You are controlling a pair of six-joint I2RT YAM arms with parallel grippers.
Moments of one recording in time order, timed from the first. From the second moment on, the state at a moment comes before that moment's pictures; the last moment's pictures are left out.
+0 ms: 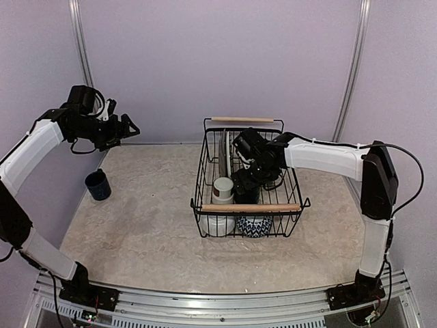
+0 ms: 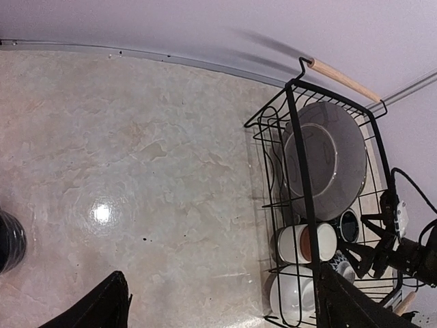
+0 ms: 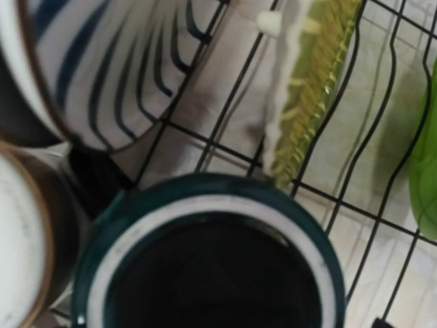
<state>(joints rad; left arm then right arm) -0.15 1.45 1.49 -0.74 0.32 -0.36 0.79 1.96 1.64 -0.73 0.30 0.29</state>
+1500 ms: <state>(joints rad) -0.17 1.50 1.49 -0.74 0.33 -0.36 0.76 1.94 1.53 -0.56 0.22 0.28</state>
